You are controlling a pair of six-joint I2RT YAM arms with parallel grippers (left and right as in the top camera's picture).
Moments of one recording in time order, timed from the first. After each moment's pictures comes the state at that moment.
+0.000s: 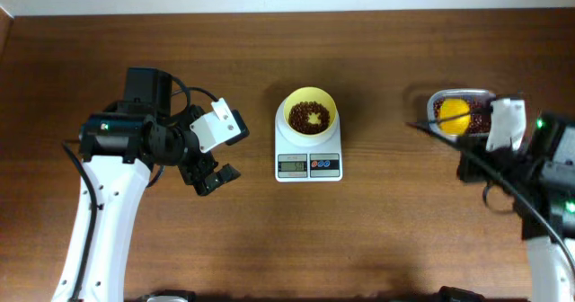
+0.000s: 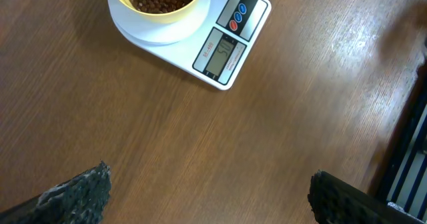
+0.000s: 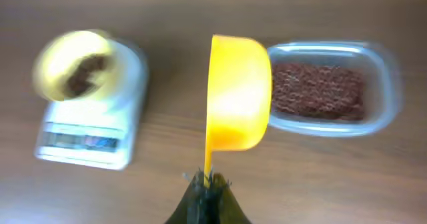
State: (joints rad) left arm -0.05 1.38 1.37 -1.26 0.47 0.97; right arm -0.24 1.02 1.07 -0.93 -0.40 -0.14
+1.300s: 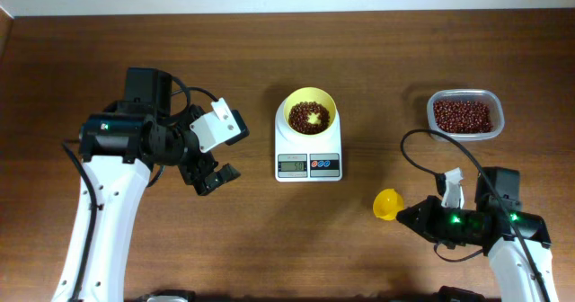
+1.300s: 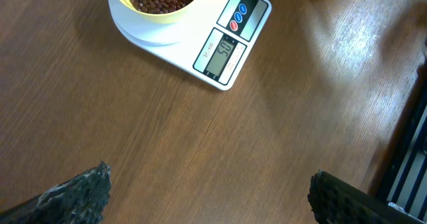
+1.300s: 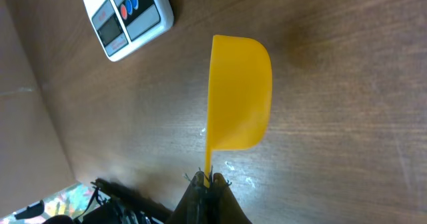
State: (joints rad) left arm -0.05 1.38 1.37 -1.26 0.47 0.97; right arm -0.23 1.02 0.58 -0.93 -0.72 0.21
